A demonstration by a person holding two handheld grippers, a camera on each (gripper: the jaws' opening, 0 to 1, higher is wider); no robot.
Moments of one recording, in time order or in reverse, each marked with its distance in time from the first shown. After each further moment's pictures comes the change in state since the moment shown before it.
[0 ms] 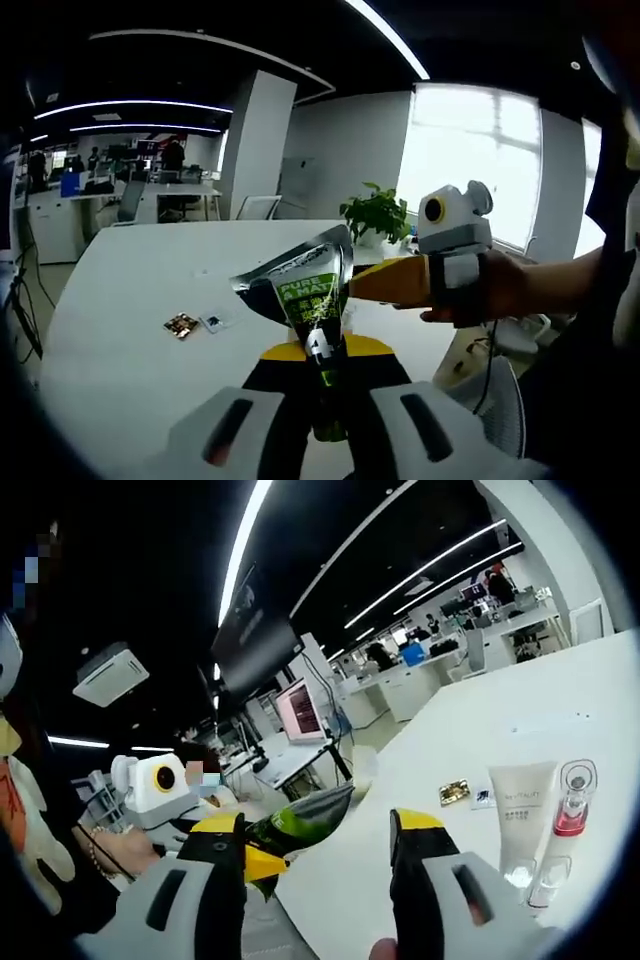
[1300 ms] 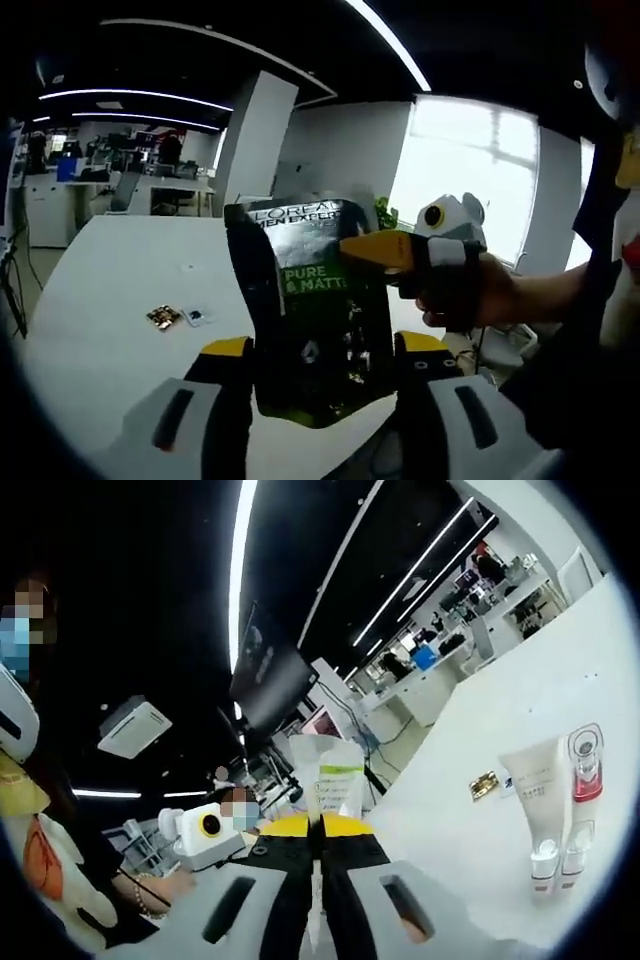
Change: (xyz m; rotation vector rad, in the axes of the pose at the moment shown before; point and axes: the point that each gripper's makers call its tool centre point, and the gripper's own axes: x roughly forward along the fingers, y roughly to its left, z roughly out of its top) left arm 0.001 -0.012 -0.004 -0.074 -0.028 -0.029; right arm -0.026 0.018 0.018 0.163 -0.101 0.104
